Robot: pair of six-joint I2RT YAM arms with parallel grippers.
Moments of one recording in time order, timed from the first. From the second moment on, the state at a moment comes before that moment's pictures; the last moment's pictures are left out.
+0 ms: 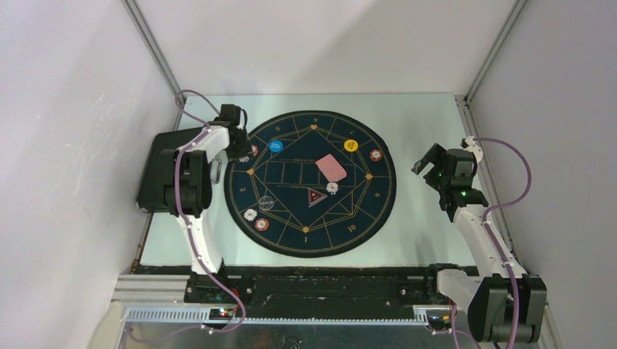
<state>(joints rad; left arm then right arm) -0.06 2.00 1.46 -0.55 -0.07 -0.36 -0.02 1.04 0.67 -0.23 0.12 0.62</state>
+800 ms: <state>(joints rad) -0.06 2.03 1.50 -0.61 -0.07 -0.35 -0.03 1.03 0.67 -0.23 0.13 0.62</state>
